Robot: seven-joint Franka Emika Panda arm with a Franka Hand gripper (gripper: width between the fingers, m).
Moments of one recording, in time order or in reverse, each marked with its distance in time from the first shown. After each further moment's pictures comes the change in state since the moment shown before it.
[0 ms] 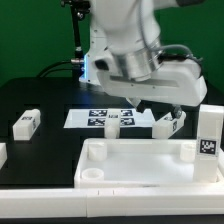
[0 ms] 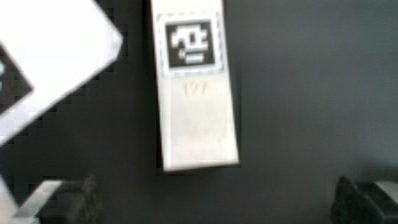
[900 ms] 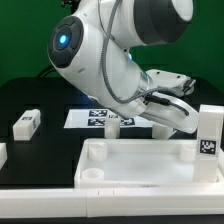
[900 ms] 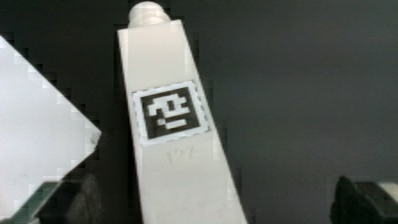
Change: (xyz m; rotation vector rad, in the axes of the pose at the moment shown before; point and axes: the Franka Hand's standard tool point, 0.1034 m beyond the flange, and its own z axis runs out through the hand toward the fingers) arm 0.001 -0.002 0.030 0.048 -0.302 0.138
